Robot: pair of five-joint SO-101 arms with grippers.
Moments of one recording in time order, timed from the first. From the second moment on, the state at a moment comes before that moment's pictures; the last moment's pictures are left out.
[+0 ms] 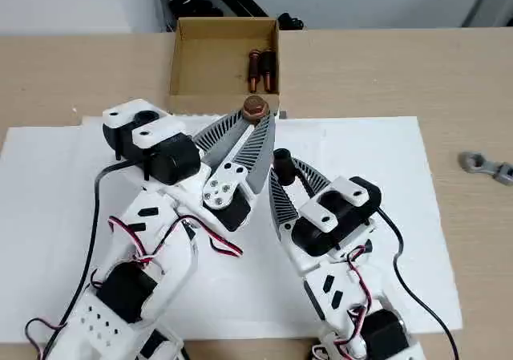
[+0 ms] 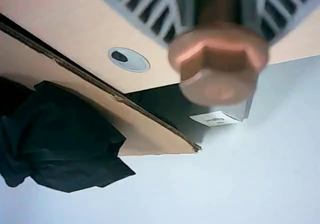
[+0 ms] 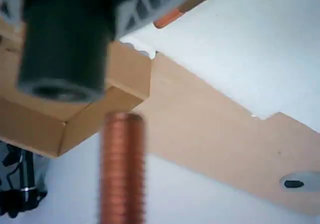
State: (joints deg) left arm 33.1 -64.1 51.5 19.9 20.0; right arm -29.6 -103.6 79.8 33.9 1.0
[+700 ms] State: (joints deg) left arm 33.0 -55.3 47.4 17.5 21.8; right arm -29.6 -103.6 79.8 33.9 1.0
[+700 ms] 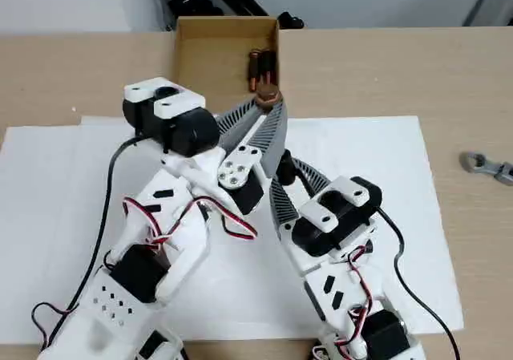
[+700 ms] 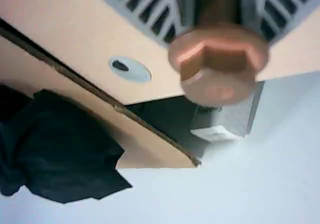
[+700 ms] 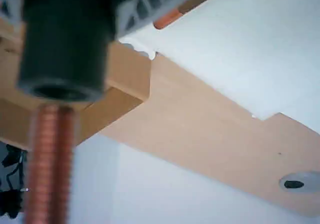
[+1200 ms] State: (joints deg) left arm 33.1 -55.3 49.3 17.5 24.2; right arm -29.5 -103.6 79.8 33.9 1.0
